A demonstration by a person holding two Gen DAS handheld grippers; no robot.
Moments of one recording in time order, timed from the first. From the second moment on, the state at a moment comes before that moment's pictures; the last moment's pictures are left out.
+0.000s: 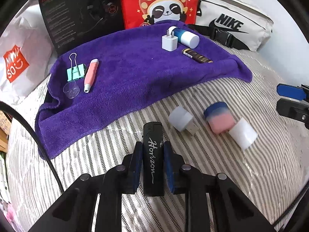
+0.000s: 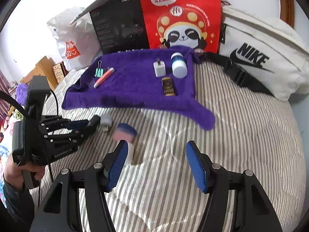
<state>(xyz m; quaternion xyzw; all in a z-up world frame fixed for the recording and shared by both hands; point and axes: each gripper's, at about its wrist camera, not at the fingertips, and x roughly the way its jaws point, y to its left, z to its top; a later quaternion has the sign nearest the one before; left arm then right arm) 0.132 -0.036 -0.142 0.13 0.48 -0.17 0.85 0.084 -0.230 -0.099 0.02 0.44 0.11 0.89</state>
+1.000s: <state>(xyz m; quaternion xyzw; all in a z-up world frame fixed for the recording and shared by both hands) 0.107 0.031 -0.141 0.10 0.47 -0.14 0.87 0.088 -0.168 -0.151 -0.06 0.46 0.11 0.88</state>
